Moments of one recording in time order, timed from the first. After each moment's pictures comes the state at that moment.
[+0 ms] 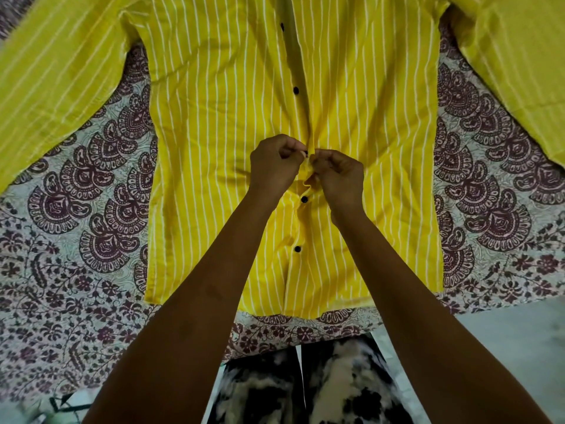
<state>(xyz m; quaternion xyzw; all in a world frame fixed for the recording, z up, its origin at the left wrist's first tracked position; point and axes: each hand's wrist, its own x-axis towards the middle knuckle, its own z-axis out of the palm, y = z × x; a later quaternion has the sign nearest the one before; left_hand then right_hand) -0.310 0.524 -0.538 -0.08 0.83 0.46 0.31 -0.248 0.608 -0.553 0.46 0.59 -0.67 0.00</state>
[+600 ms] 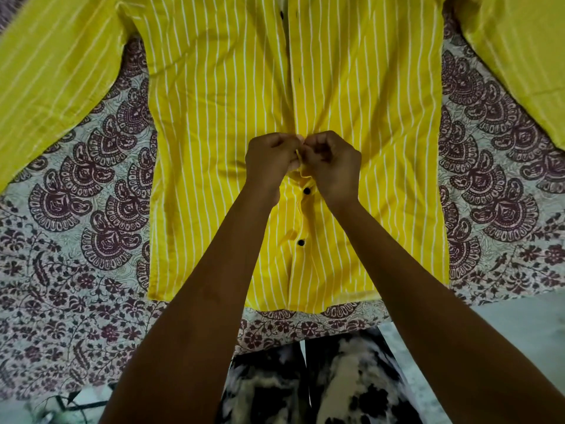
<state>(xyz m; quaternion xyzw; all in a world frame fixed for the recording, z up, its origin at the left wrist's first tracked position) -0.309 0.519 -0.532 -0.22 0.72 0.56 0.33 -0.251 0.604 -0.559 0.33 0.73 -0.59 -0.02</state>
